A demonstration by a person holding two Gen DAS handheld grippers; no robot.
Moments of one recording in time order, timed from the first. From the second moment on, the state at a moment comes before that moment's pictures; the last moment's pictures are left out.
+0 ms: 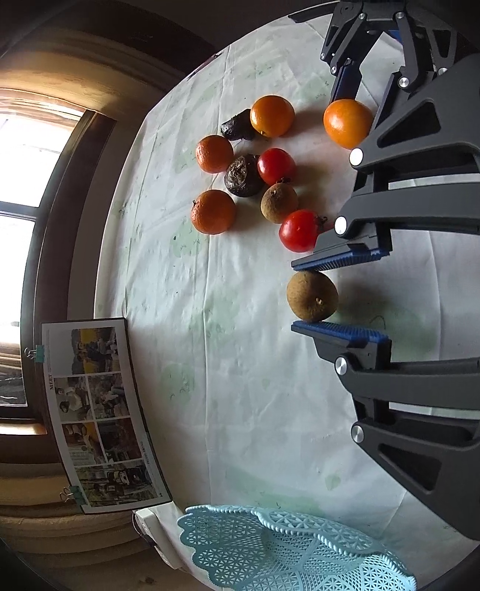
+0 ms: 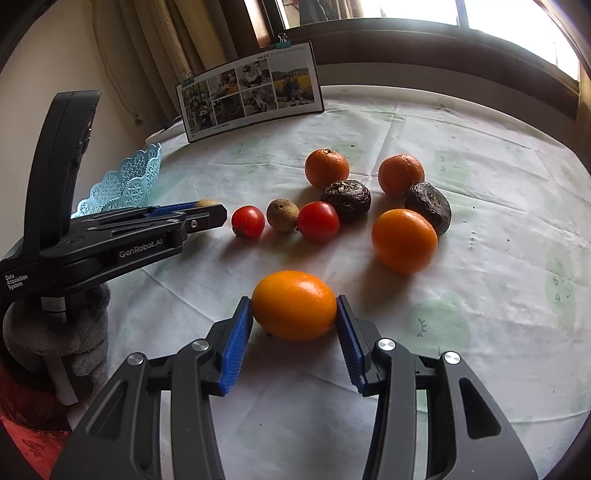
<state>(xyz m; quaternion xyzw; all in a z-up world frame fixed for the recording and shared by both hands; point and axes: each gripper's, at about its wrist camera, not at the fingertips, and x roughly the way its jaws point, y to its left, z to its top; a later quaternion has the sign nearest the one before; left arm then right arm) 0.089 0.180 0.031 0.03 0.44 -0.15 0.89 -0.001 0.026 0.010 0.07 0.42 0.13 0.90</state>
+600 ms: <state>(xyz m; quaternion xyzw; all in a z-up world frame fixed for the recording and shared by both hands) 0.064 0.251 0.078 0.00 0.35 -0.06 0.93 0.001 0.060 0.030 0.05 0.41 0.13 0.90</state>
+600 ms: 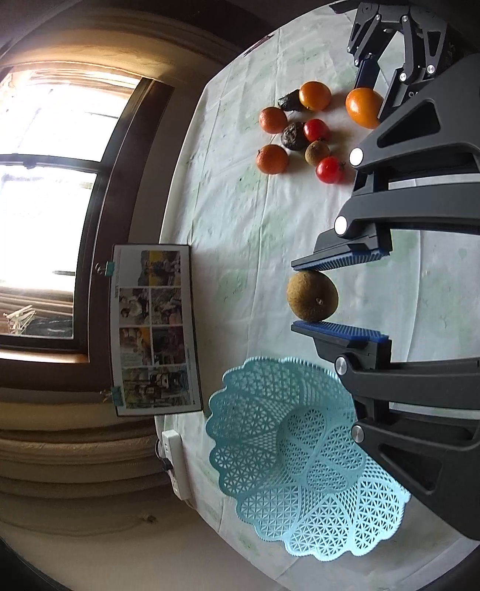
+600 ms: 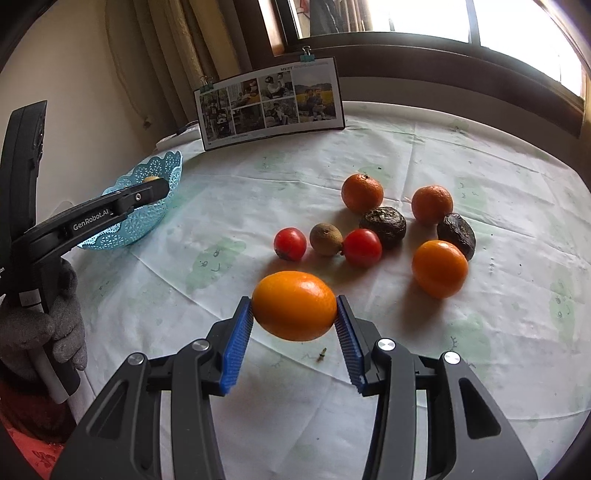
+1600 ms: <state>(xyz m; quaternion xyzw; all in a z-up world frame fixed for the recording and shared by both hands) 0.054 0.375 0.077 -0.03 0.29 0.13 0.95 0.037 0.170 0.064 0.01 0.38 0.20 0.90</state>
